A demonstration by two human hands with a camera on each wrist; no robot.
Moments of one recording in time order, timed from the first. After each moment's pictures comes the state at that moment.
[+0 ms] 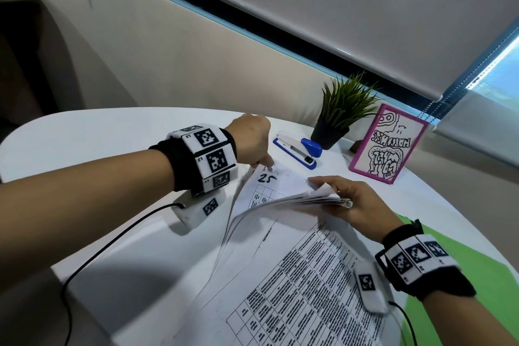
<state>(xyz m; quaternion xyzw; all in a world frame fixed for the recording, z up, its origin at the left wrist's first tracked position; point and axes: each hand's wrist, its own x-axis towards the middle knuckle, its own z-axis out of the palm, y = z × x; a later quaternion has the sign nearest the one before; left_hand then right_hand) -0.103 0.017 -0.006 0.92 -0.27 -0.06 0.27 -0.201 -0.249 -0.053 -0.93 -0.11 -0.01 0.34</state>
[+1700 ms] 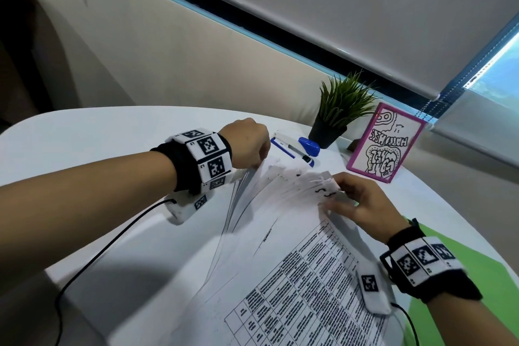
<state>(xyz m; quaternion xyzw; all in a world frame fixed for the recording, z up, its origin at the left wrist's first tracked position) -0.087 0.013 -0.027 0.93 -0.32 0.00 0.18 -0.214 -0.242 -0.036 -0.91 -0.09 -0.02 0.40</state>
